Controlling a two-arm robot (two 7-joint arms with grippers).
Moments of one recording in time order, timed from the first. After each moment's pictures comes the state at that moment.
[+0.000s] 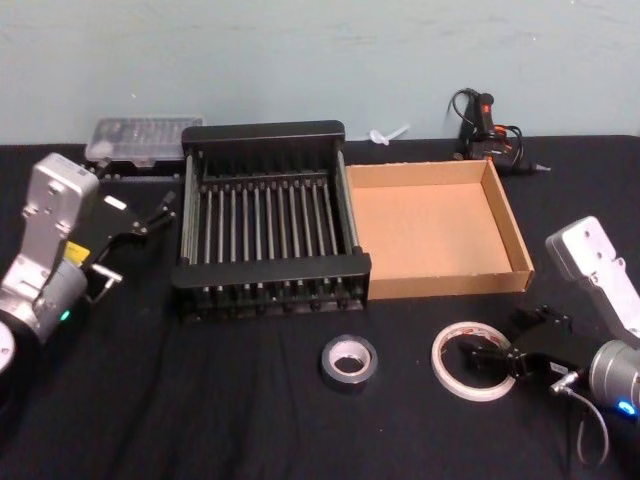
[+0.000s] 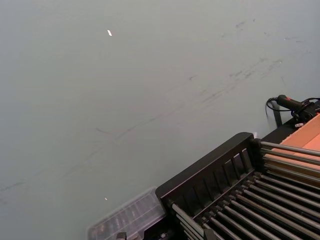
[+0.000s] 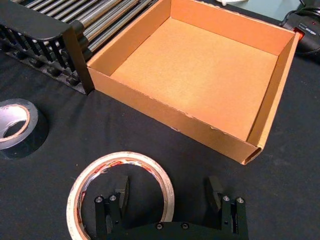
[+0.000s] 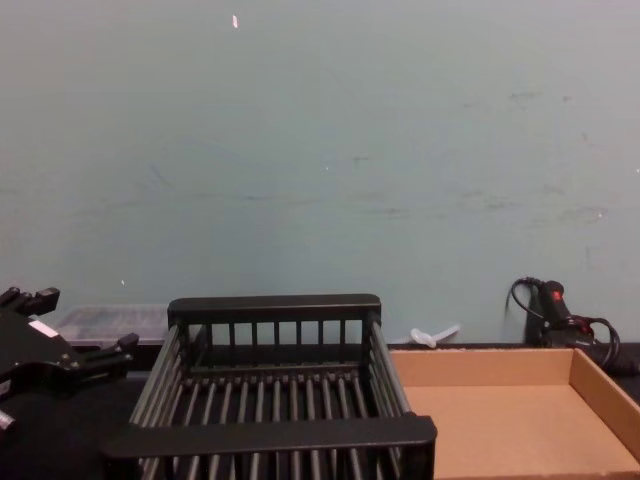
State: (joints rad) left arm -0.20 0.60 0.45 -1.41 -0.25 -0.12 0.03; right arm -0.07 0.59 -0.26 -1.75 0.32 0.53 0.29
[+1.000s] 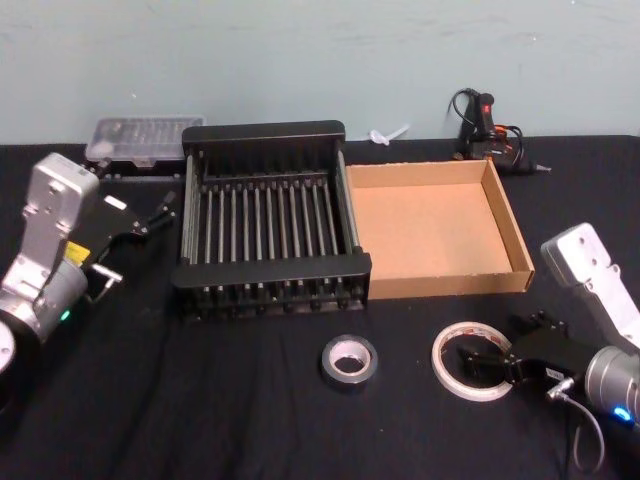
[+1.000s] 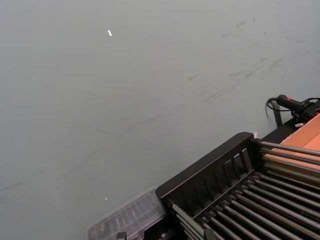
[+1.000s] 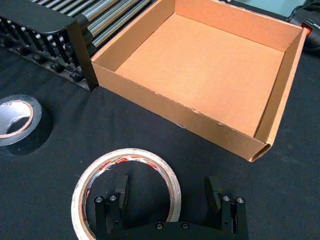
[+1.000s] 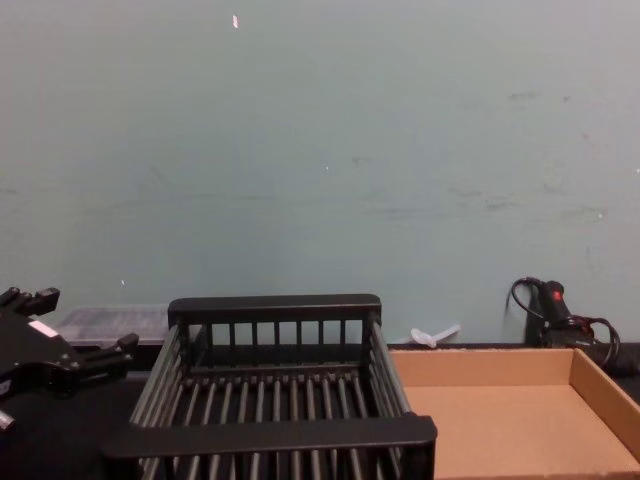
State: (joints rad) left arm -0.20 0.60 0.45 -1.41 -0.25 -0.12 0.03; right arm -0.08 0.55 -0.24 -1.74 0.27 0.53 0.32
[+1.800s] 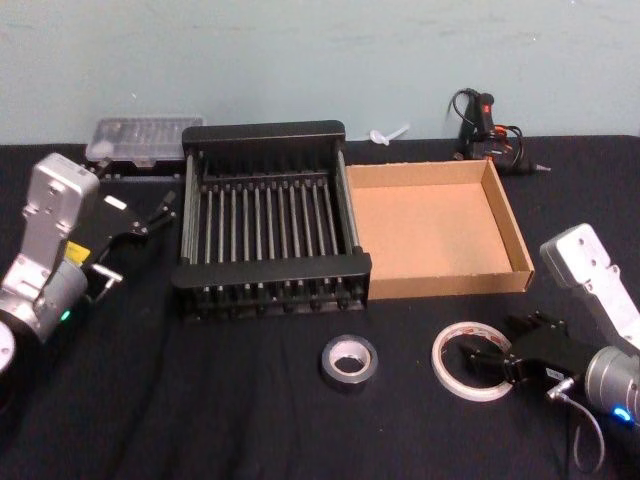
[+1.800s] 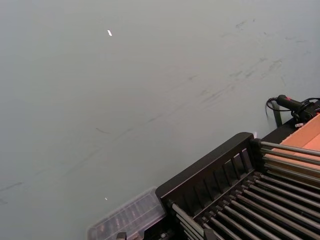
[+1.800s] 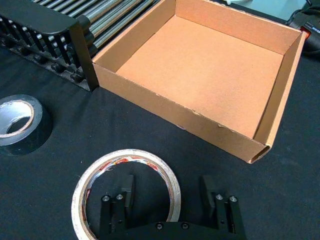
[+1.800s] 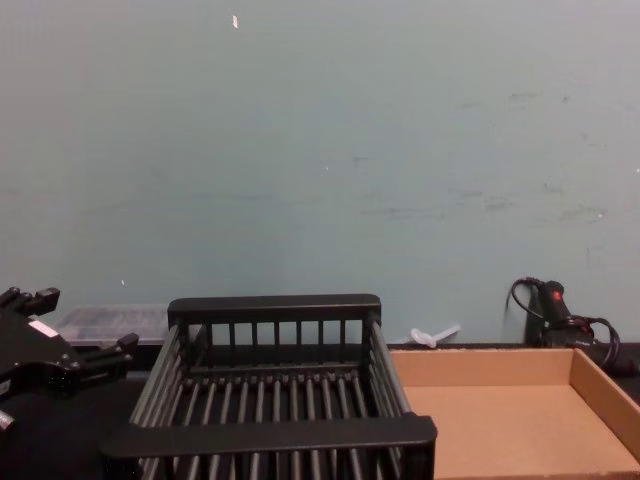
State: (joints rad) left arm -0.20 0.60 0.45 -1.41 -0.25 -0.12 0.03; right arm -0.08 0.56 -0.24 -1.75 0.26 0.52 0.32
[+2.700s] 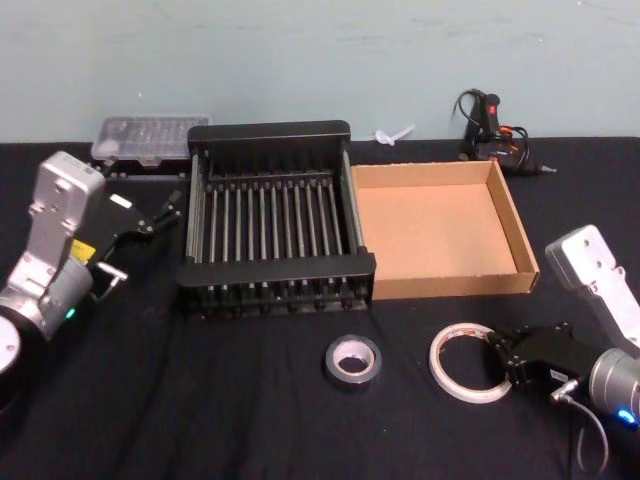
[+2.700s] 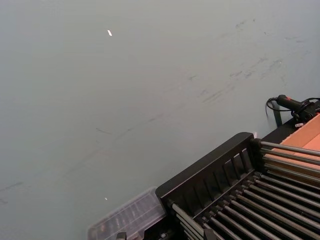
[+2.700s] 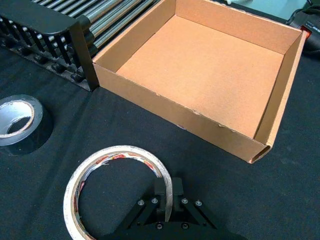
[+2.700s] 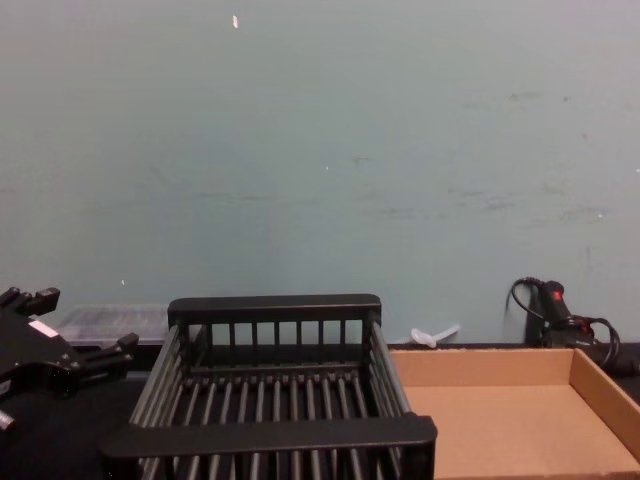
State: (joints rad) left arm -0.20 0.60 0.45 -1.41 -0.25 -0.12 0.03; right arm -0.08 0.56 -0.24 -1.75 0.27 0.52 0.32
